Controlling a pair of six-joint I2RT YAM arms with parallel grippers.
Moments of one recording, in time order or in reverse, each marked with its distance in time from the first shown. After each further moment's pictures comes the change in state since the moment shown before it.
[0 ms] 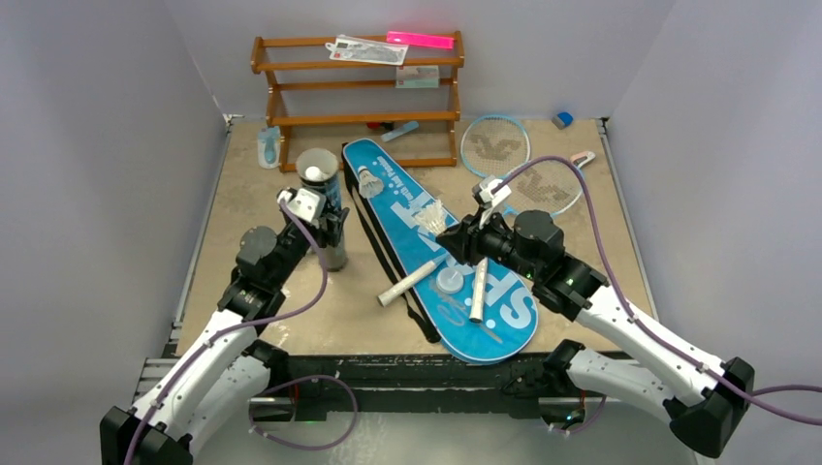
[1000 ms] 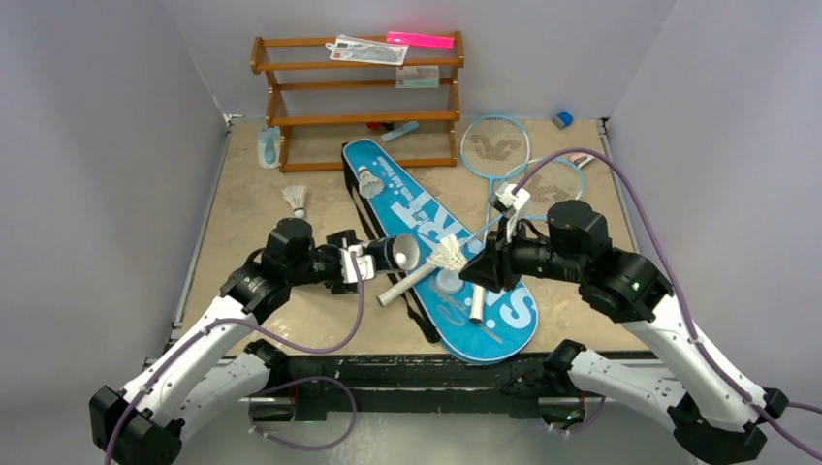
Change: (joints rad) left arm -0.125 0.081 0.174 -0.650 0.467 0.681; right arm 0.000 -0.049 0.385 -0.686 -0.218 0.021
